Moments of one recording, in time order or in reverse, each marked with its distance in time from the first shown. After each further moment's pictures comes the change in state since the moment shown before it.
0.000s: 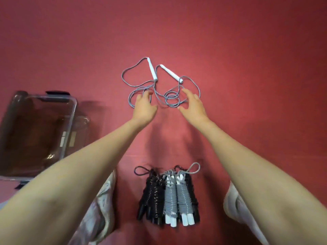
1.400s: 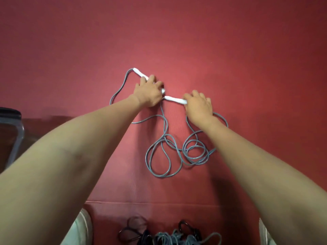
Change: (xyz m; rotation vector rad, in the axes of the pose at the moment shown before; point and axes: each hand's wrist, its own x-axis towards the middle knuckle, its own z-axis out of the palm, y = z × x) left_hand 0.212 -0.034 0.060 0.596 -0.223 0.219; right_hand 0.174 0.059 0.067 -0.640 -0.061 -0.078
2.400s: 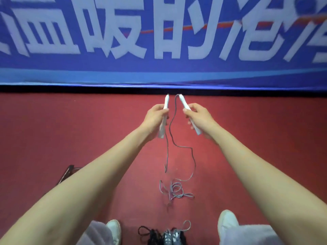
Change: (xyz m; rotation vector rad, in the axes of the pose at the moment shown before) left_hand -0.363 0.184 -0.330 -1.297 0.332 0.159; right_hand -0.294 -0.055 -0.409 1.110 0.340 -0.079
